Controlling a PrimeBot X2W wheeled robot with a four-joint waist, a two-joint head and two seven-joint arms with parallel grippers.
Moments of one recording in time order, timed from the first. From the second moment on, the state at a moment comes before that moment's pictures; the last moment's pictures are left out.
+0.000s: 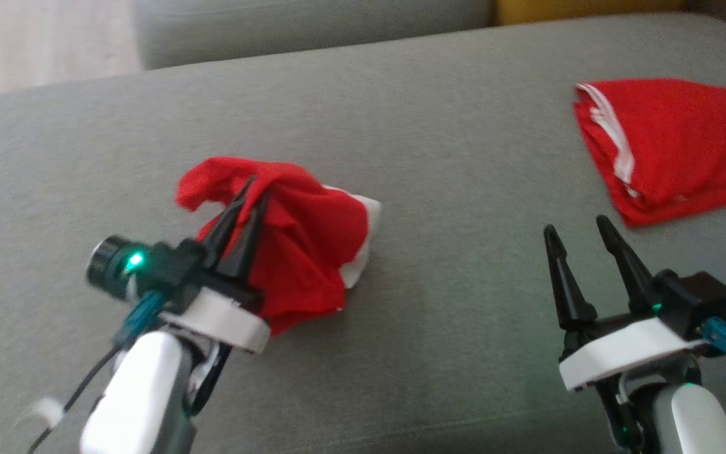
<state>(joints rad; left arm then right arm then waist) -0.25 0.17 -0.36 0.13 -0.12 -0.08 -0.25 0.01 -0.05 0.09 -0.10 0.15 0.13 0.08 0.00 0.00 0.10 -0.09</state>
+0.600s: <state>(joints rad) -0.46 0.09 -0.48 0.49 -0.18 -0.12 -0.25 -0.02 -0.05 0.09 -0.04 0.20 0.13 0.02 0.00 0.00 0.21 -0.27</state>
